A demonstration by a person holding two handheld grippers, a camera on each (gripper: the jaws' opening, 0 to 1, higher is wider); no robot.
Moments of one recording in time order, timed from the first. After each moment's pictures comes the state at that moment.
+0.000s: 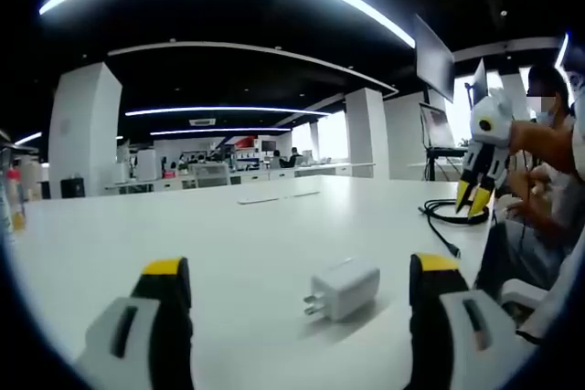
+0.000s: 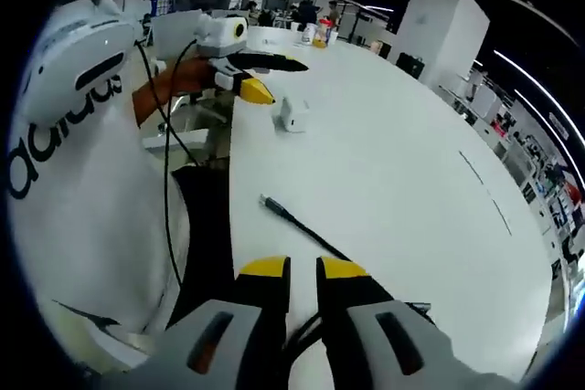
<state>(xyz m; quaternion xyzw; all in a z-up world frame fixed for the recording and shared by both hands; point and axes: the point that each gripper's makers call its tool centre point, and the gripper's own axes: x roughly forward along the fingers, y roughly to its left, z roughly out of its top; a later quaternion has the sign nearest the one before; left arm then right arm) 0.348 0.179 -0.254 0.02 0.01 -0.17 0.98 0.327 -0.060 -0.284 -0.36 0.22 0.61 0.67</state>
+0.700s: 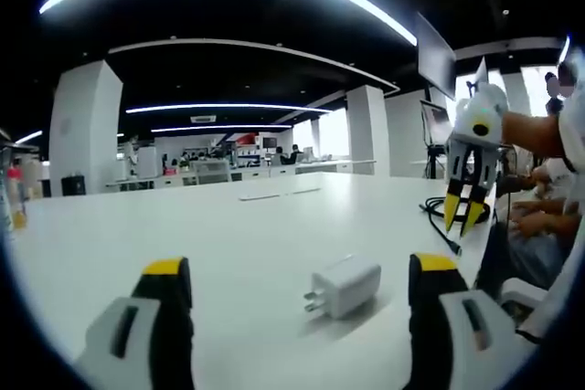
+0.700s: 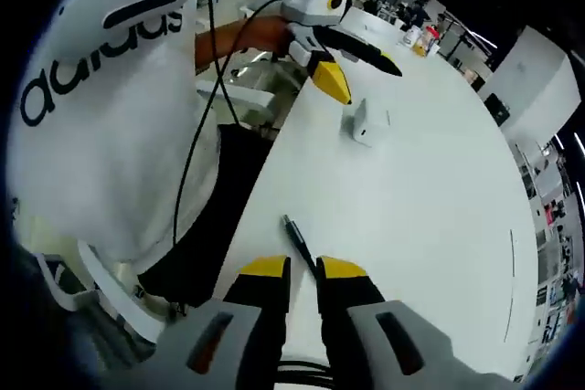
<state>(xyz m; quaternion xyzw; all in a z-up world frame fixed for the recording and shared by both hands) 0.348 0.180 -0.257 0.02 0.02 -0.17 0.98 0.318 -0.022 -0.305 -0.48 0.17 0.70 0.50</state>
